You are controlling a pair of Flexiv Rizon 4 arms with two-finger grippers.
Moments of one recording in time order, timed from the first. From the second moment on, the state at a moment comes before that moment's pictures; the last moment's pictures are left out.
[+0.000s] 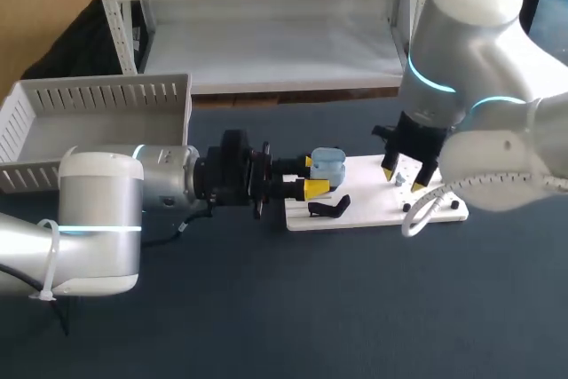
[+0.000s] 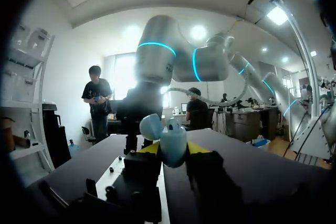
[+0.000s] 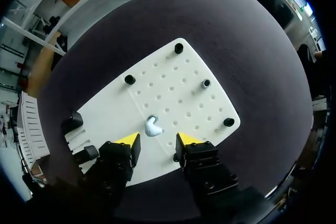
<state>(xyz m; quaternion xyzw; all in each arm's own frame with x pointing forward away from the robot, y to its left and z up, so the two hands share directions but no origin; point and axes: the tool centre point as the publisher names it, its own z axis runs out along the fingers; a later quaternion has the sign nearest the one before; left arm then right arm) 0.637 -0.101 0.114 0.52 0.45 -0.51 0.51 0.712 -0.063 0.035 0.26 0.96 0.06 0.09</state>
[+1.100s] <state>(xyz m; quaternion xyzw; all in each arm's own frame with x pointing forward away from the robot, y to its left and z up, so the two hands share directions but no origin) 0.637 -0.101 0.114 0.52 0.45 -0.51 0.51 0.722 -0.062 0.030 0.23 0.97 0.06 0.09</state>
